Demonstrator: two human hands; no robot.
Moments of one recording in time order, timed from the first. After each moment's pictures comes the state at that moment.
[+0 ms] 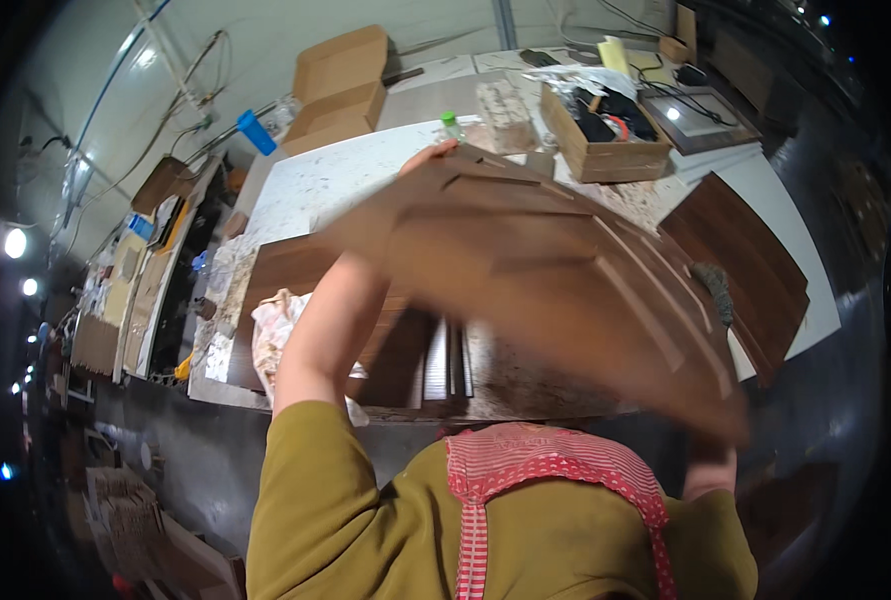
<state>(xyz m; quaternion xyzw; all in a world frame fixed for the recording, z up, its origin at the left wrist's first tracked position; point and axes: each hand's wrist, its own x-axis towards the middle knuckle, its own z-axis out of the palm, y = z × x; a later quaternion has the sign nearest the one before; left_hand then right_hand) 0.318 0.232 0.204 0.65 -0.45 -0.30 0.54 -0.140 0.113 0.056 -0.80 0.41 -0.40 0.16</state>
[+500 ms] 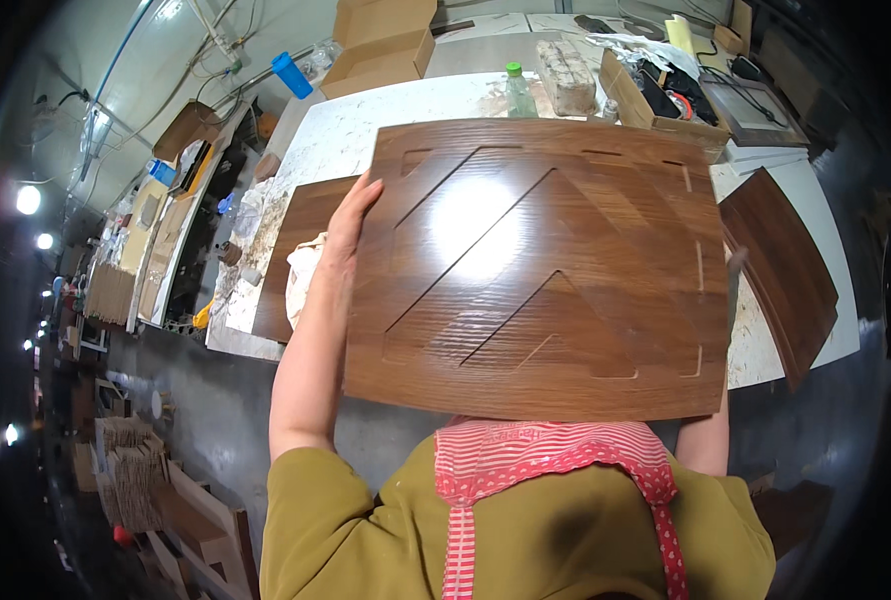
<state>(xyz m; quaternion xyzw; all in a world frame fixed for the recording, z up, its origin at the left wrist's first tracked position) 0.362 0.420 0.189 0.52 -0.22 -0.38 0.73 -0.031 0.208 0.130 -0.37 0.19 -0.42 0.80</state>
